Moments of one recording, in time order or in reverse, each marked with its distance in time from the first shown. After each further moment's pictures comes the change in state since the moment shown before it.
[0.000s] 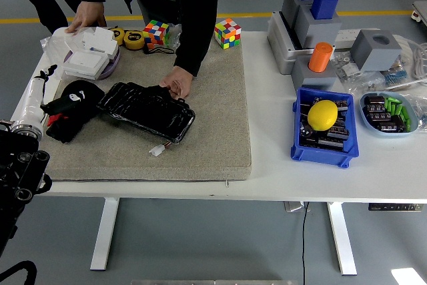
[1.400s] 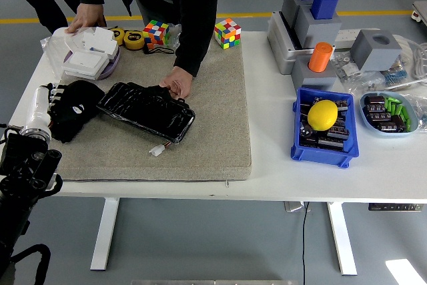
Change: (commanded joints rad) left arm -0.085 -0.040 -0.045 0.211 0.013 0.093 -0.054; right arm 0.004 -0.012 -0.041 0.003 0.023 -0.001 0.001
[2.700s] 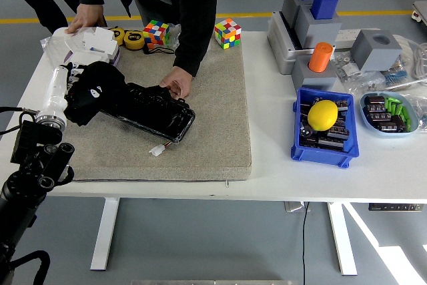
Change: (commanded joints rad) left arm 0.008 0.010 0.184 -0.134 -0.092 0.019 -0.032; right arm -0.006 0.009 0.018 0.001 -0.009 0.001 0.003
